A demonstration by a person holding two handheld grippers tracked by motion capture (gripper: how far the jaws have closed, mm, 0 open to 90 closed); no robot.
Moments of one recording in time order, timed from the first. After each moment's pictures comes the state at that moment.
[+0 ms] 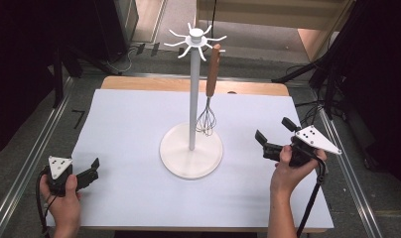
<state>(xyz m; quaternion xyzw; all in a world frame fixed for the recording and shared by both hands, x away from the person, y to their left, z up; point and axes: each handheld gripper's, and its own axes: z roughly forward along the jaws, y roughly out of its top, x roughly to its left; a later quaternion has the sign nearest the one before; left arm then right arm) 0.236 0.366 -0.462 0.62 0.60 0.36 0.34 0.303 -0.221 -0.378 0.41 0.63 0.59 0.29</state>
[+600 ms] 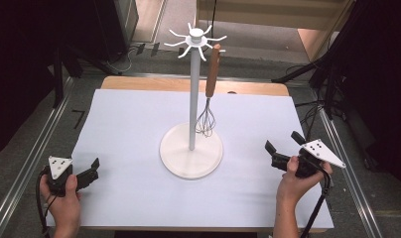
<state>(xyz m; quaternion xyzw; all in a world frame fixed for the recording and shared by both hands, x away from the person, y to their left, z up) 0.235 0.366 -0.462 0.62 0.60 0.36 0.35 0.293 -0.252 -0.421 0.46 0.62 0.57 0.30</state>
